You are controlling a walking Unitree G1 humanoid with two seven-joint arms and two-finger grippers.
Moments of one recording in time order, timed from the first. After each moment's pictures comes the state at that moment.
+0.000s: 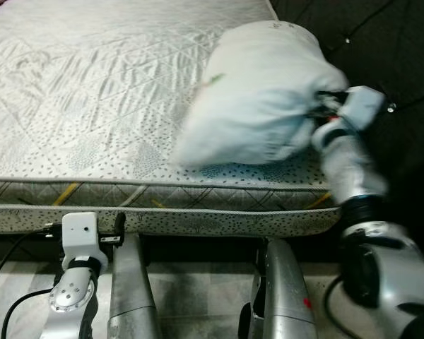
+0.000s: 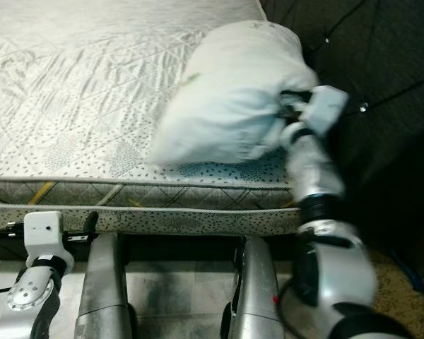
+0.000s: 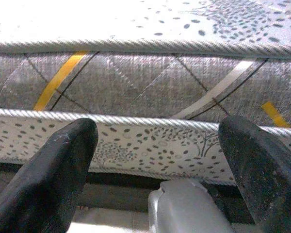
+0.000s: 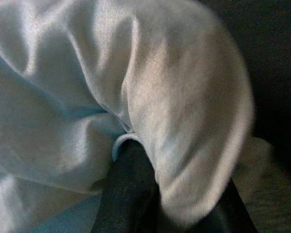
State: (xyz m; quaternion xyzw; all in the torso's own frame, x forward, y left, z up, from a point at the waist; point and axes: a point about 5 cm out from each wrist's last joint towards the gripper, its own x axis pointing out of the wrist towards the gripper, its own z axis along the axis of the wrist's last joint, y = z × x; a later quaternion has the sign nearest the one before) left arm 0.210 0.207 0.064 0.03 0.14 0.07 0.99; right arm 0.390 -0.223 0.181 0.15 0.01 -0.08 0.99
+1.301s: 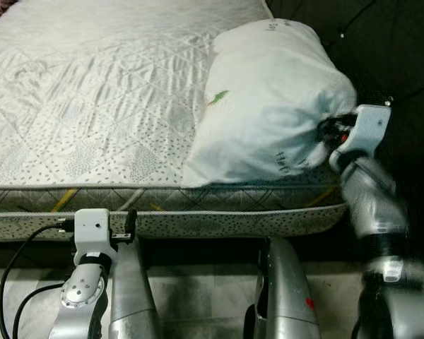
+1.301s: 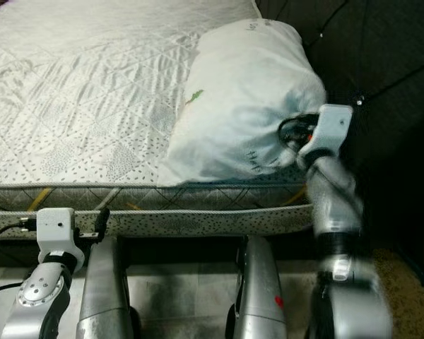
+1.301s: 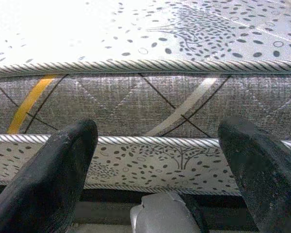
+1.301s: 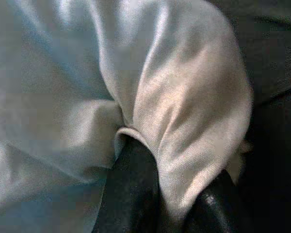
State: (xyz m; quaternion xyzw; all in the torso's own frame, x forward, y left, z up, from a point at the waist) left arm 0.216 0.194 0.067 0.03 0.13 0.05 0.99; right arm 0.367 -0.246 0.170 0.01 0.02 -0.05 1.00
